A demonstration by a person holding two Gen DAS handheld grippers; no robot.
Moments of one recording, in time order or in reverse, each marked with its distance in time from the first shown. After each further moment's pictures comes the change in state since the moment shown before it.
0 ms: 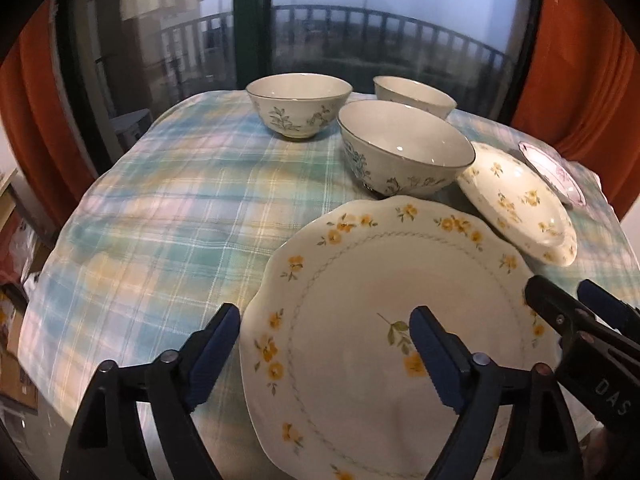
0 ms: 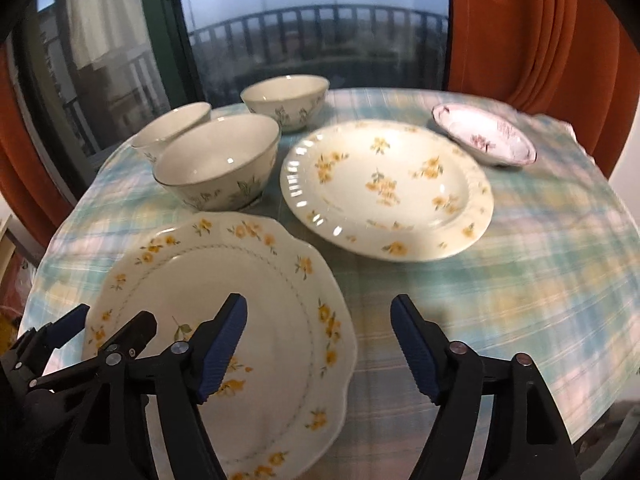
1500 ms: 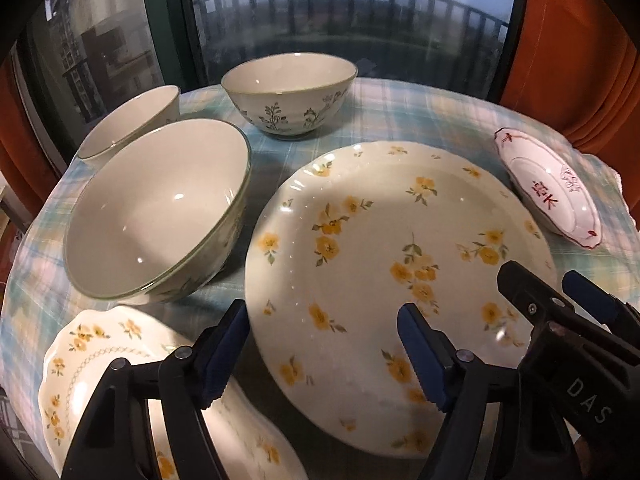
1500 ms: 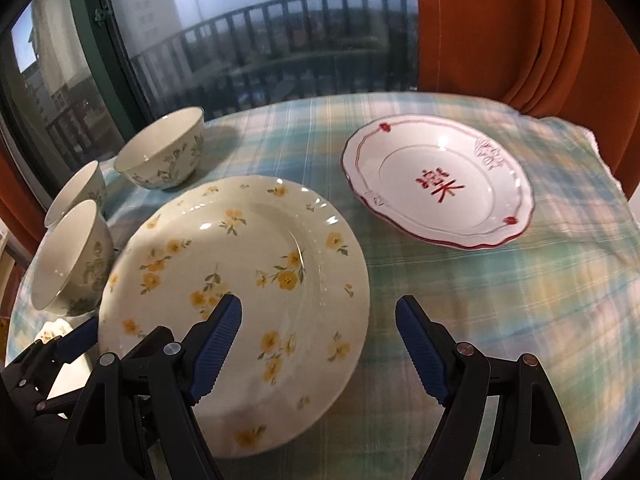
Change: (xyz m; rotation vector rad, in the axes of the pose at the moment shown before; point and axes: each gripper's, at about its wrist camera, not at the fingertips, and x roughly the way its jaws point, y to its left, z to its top) left arm 0.097 -0.179 0.079 0.025 0.109 0.066; right arm 0.096 -0.156 0.097 0.021 0.063 0.068
